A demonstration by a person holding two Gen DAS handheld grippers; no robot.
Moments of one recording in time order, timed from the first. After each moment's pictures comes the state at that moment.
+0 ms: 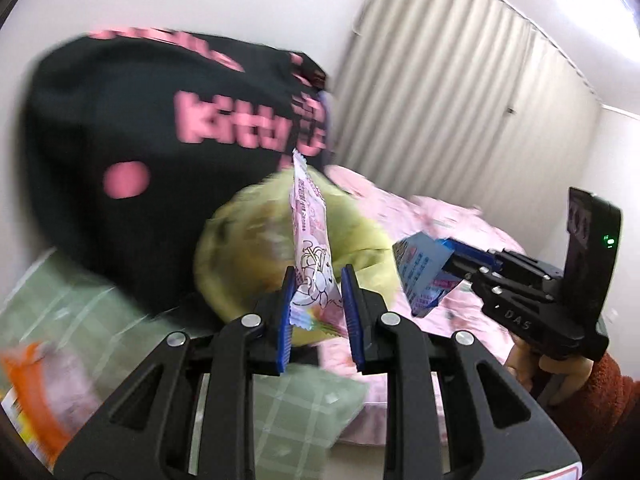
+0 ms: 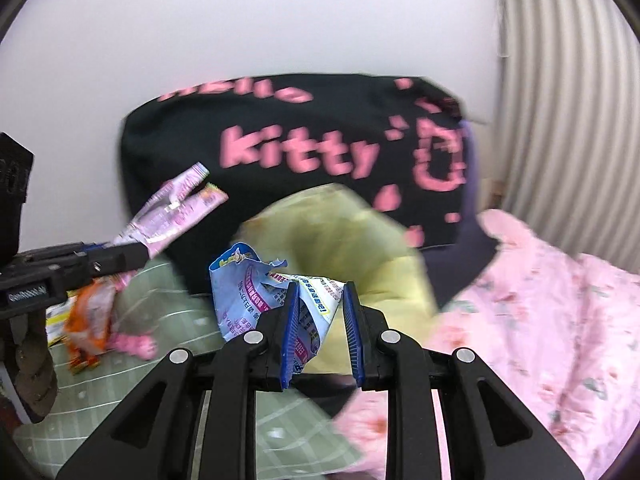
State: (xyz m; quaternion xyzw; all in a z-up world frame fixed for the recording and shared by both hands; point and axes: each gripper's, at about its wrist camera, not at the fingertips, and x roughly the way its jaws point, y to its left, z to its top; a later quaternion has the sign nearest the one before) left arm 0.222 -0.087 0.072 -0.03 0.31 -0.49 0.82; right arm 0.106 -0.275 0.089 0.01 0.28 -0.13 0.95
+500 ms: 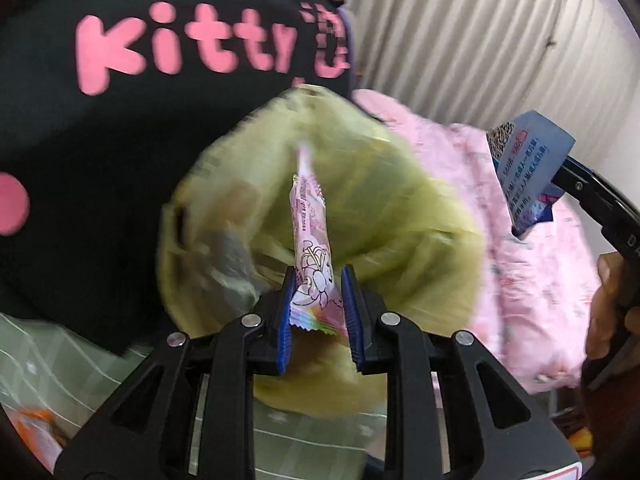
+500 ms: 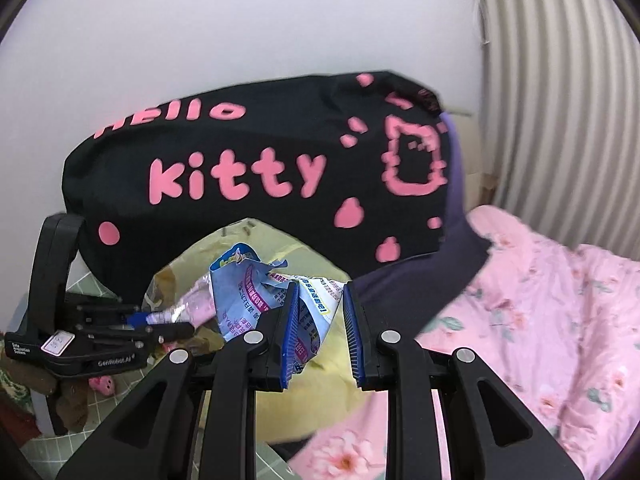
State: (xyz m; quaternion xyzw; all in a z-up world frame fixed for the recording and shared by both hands) left arm 0.304 -0.198 0.023 0.09 0.41 -0.41 0.81; right arm 0.161 -0.377 0.087 0.04 0.28 -0.11 0.95
